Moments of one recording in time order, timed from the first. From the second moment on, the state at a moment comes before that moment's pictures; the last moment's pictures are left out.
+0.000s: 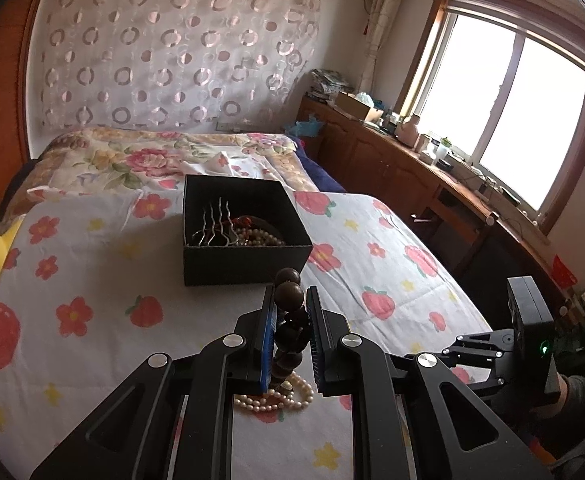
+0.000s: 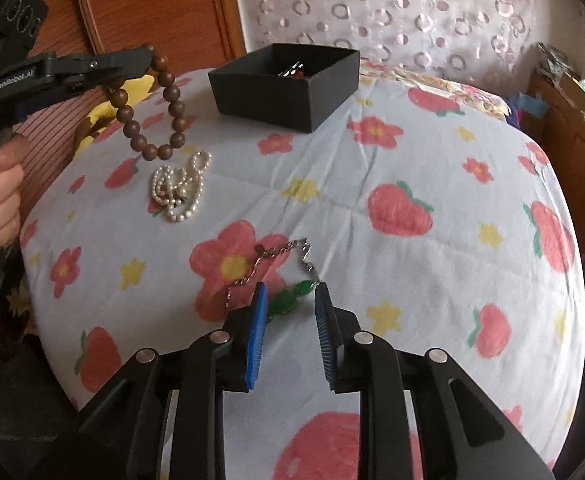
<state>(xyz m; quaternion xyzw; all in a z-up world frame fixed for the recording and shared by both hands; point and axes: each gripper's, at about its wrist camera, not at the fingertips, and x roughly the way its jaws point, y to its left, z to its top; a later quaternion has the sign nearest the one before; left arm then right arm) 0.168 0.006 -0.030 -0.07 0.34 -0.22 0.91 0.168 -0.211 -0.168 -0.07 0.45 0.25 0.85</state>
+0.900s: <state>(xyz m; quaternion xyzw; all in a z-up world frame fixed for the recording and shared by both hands) 0.235 0.010 0.008 -0.06 0.31 -0.22 0.92 0.226 -0.189 -0.058 -0.11 0.29 0.26 0.91</state>
